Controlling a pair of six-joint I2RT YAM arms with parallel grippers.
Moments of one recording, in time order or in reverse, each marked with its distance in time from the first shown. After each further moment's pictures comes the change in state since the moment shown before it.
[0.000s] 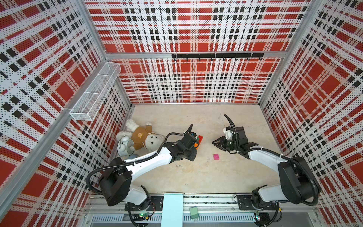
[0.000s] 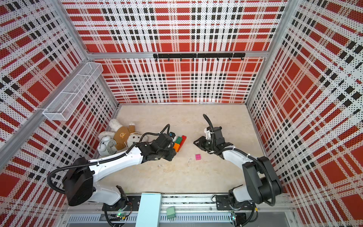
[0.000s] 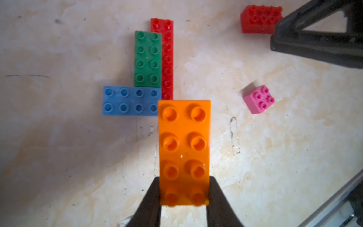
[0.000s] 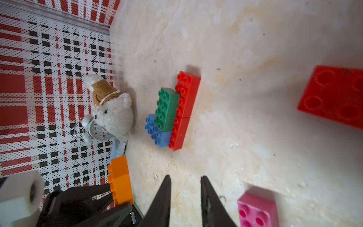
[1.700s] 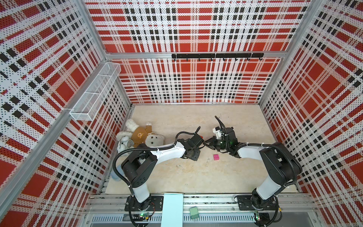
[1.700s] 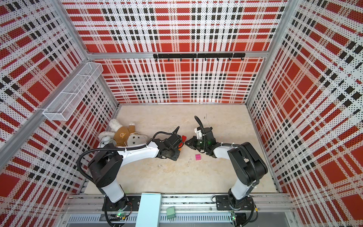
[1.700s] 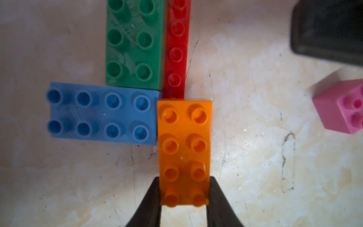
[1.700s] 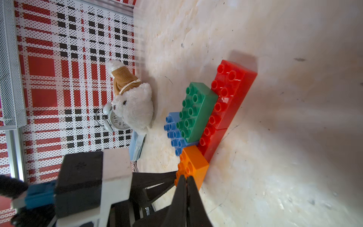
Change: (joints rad) left arm -0.013 0.308 0.130 -0.018 -0.081 0.008; right arm 0.106 0.228 0.013 0.332 -0.088 0.130
